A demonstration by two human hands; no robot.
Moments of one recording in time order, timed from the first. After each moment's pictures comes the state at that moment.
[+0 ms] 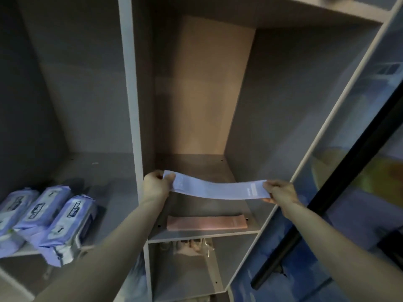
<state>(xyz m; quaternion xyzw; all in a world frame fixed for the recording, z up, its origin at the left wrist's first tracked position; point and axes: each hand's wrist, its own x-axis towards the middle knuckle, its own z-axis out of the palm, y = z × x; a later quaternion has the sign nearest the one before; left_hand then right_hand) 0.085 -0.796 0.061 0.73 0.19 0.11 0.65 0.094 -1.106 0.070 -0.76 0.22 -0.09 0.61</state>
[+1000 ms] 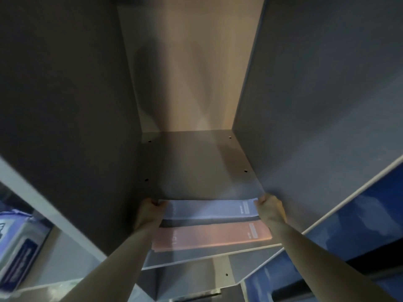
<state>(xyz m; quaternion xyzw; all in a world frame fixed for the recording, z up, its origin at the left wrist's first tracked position) 0.214 -0.801 -0.156 0.83 0.28 -0.03 0.48 0.217 -1.106 -0.129 -0.92 0.25 0.00 0.29</state>
